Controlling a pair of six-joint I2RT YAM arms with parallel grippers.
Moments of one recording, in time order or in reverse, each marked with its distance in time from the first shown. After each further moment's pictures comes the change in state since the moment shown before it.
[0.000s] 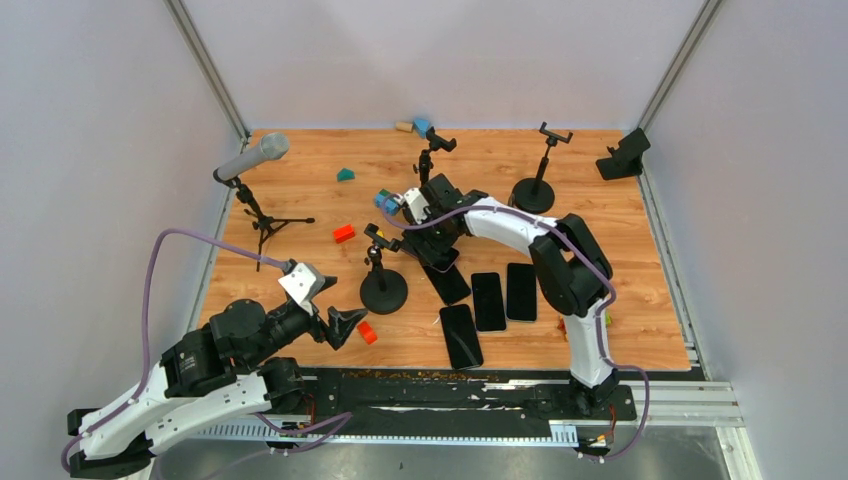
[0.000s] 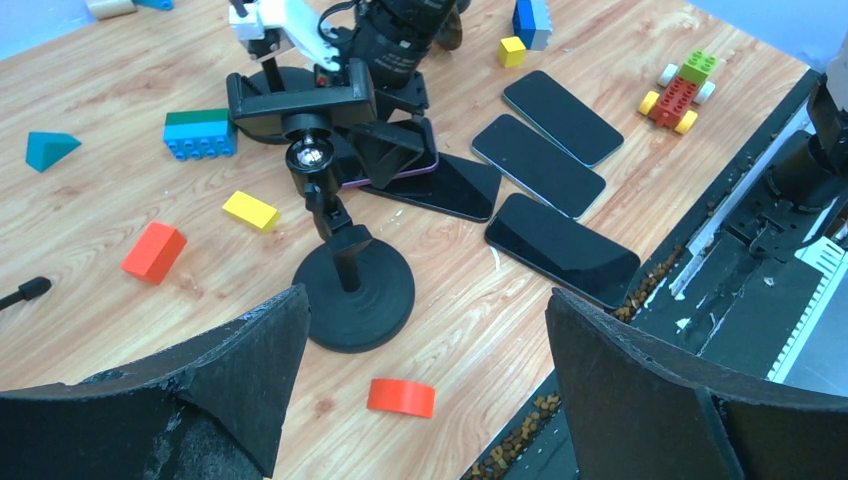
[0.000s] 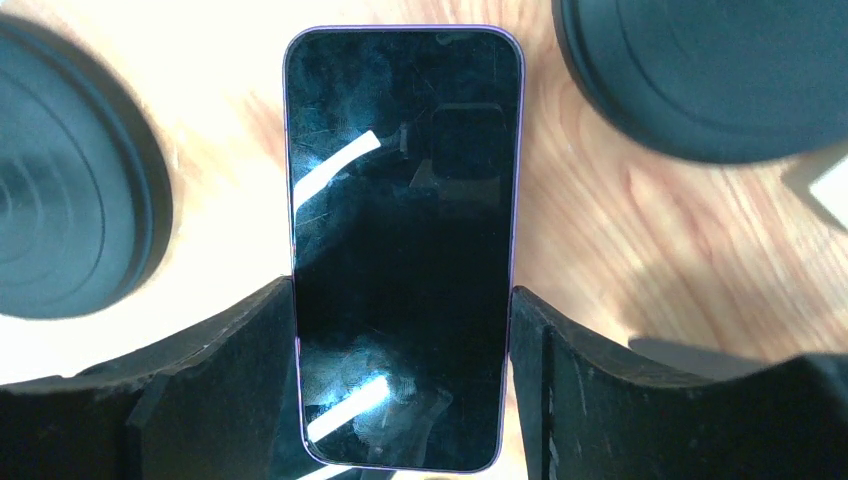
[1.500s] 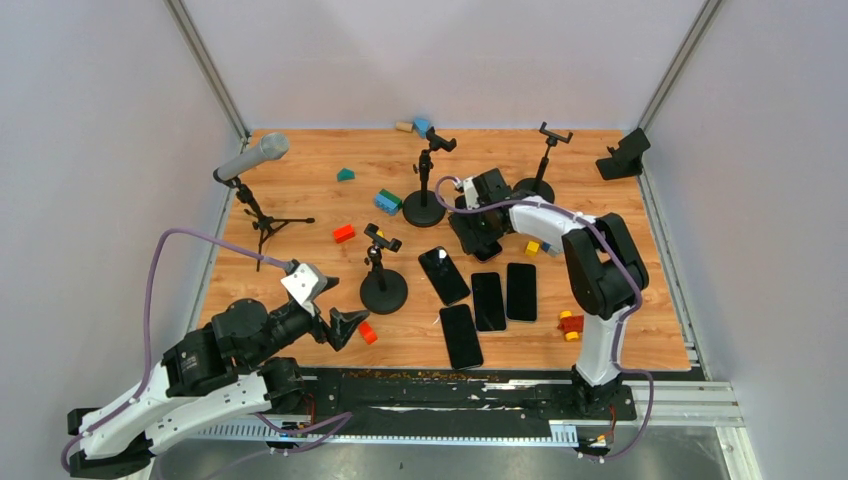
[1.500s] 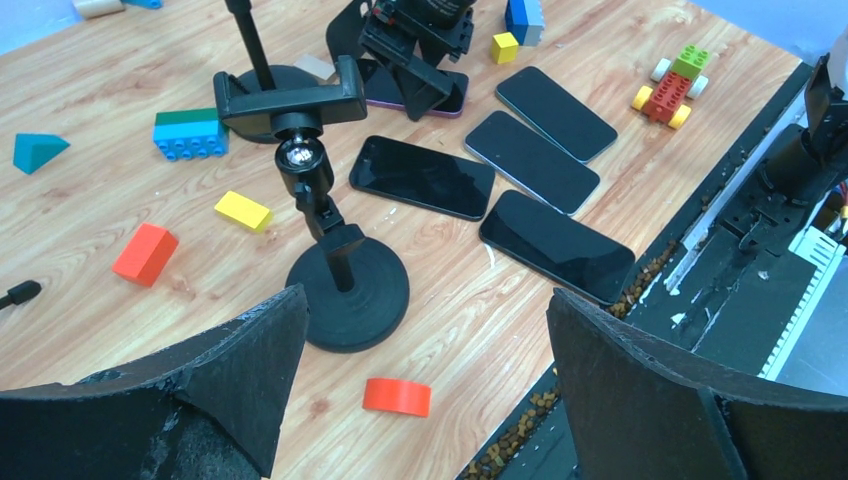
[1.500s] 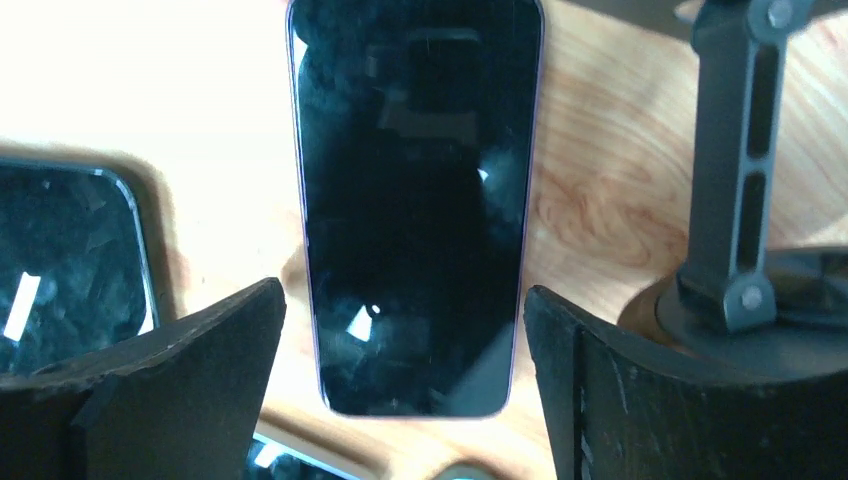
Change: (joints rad) left arm 0.000 0.004 -0.001 0.001 0.015 0.000; right arm -0.230 -0.130 -0.235 0.116 0.114 0.092
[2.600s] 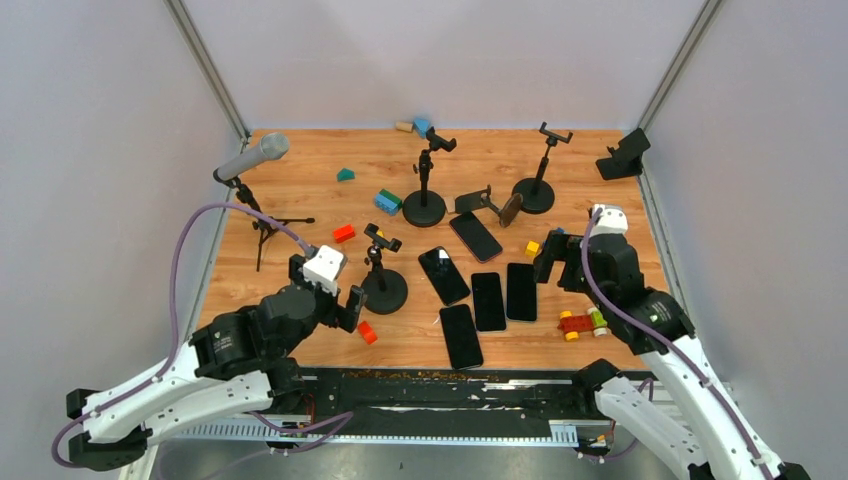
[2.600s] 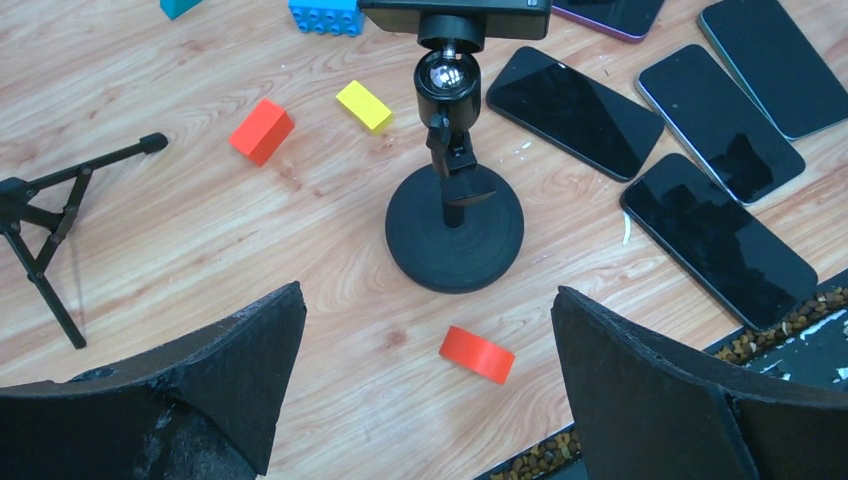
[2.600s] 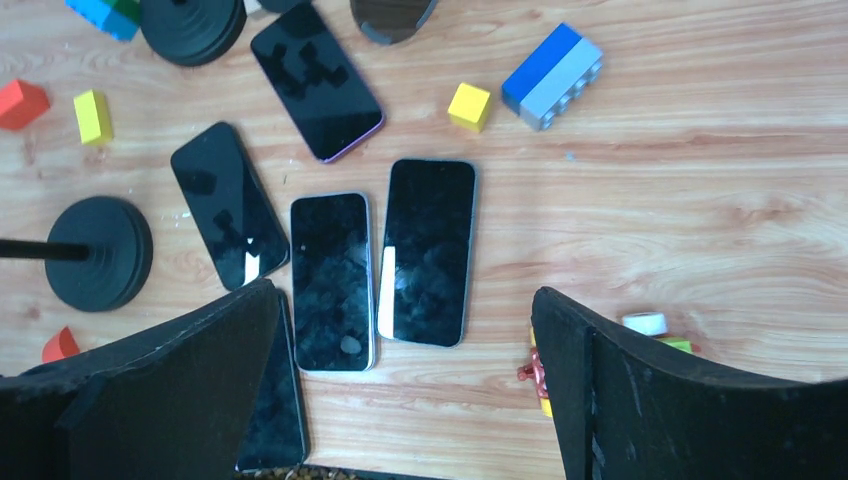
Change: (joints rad) left arm 0.000 0.231 0.021 -0.089 -0.301 -0.130; right arm 0.005 -1.245 -0.454 -0.363 0.311 0.523
